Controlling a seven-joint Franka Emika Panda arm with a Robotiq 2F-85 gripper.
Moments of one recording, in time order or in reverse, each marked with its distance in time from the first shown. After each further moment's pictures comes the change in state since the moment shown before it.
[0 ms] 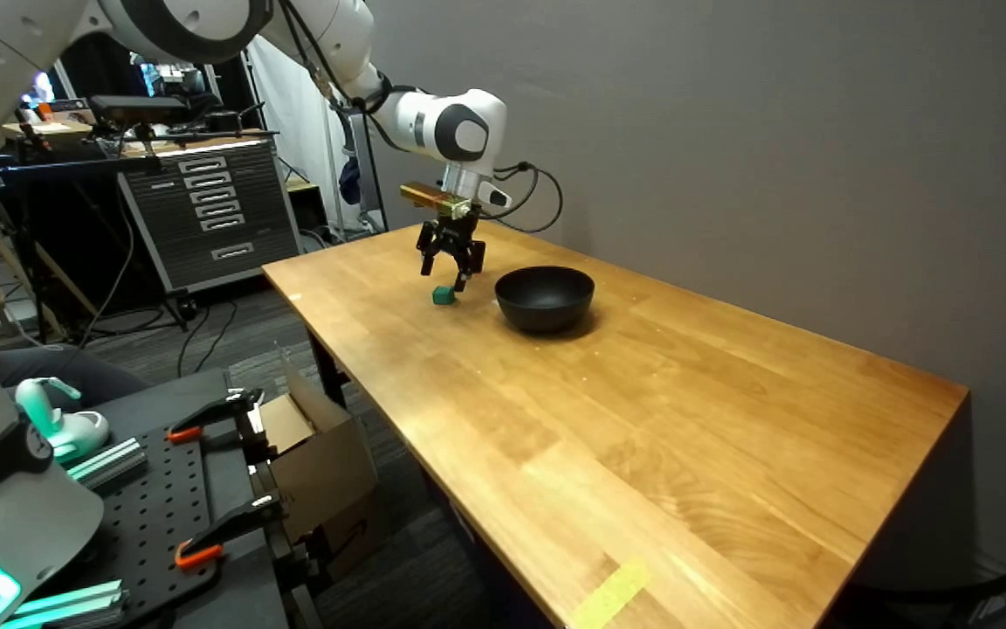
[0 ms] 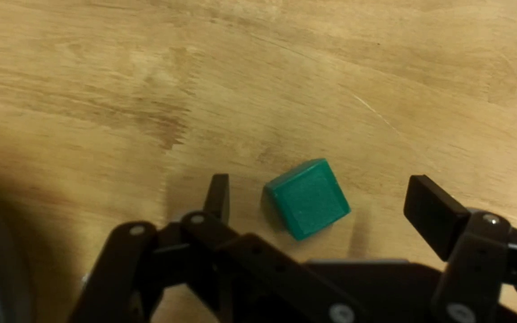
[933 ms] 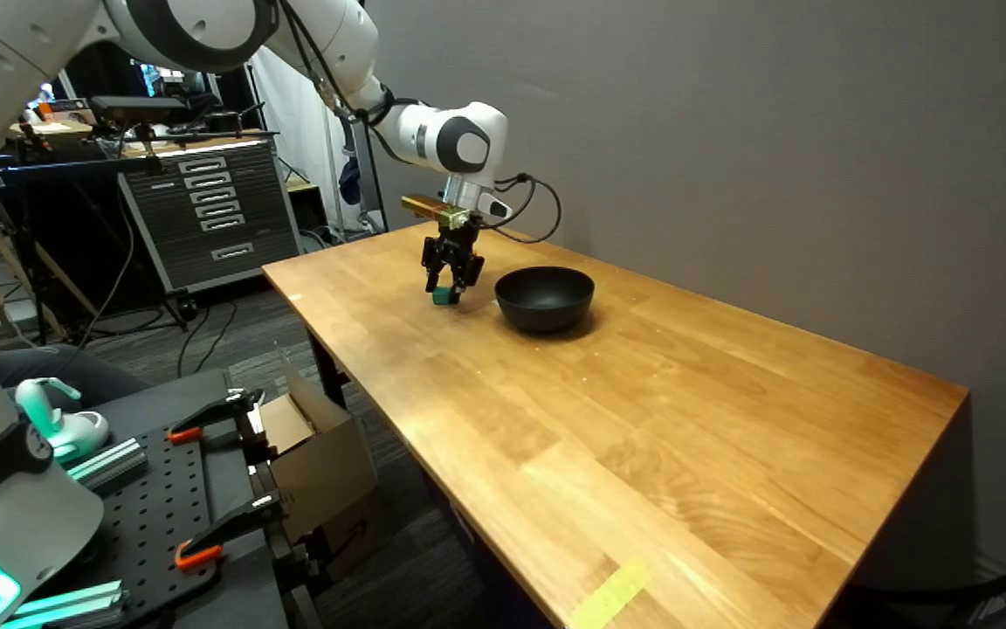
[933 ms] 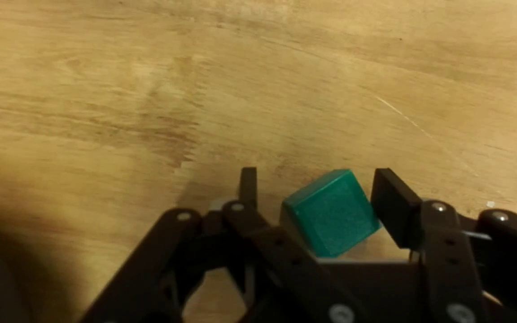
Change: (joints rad) arm 0.010 0.027 -0.018 0.000 -0.004 0.009 0.052
